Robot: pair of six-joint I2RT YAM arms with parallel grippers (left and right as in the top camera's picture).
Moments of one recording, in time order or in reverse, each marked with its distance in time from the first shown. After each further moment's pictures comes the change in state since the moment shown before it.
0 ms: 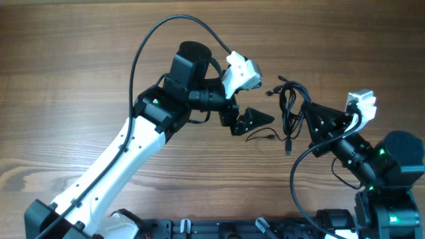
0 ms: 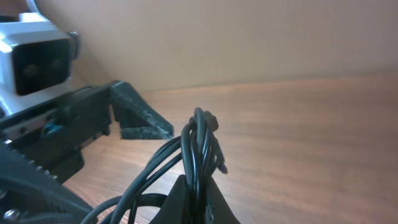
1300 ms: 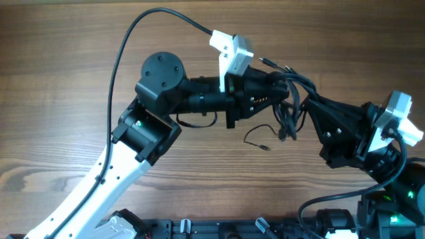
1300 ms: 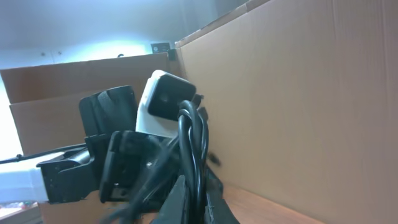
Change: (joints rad) left arm -0.065 -0.154 0.000 0.492 0.046 -0.652; right arm 0.000 0.002 0.003 0.733 -0.288 0.315
